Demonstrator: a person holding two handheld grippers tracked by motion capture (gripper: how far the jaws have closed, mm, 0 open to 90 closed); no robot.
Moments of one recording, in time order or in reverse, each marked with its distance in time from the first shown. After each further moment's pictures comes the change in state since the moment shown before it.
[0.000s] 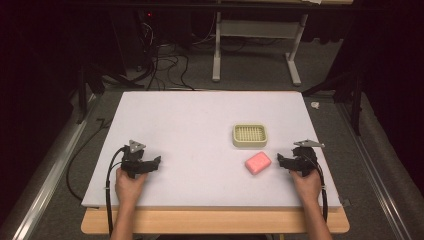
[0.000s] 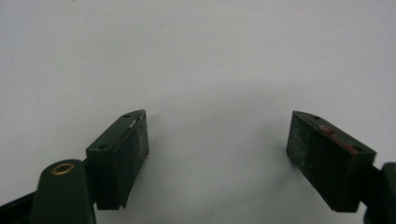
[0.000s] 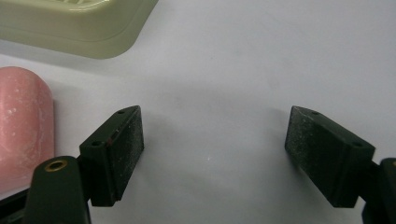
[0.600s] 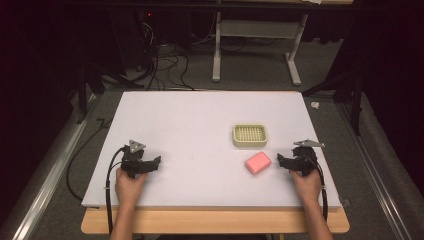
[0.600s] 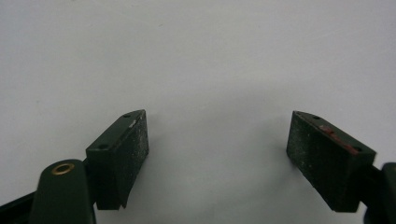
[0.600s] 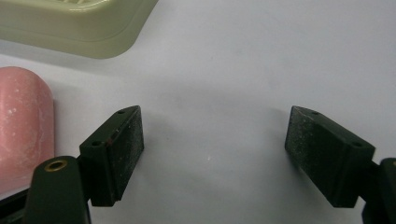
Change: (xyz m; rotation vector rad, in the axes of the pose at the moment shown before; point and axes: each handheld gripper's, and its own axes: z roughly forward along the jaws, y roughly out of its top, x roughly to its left) left arm 0.000 0.000 0.000 0.001 -0.001 0.000; right arm 0.000 0.001 0.000 0.011 0.003 0.006
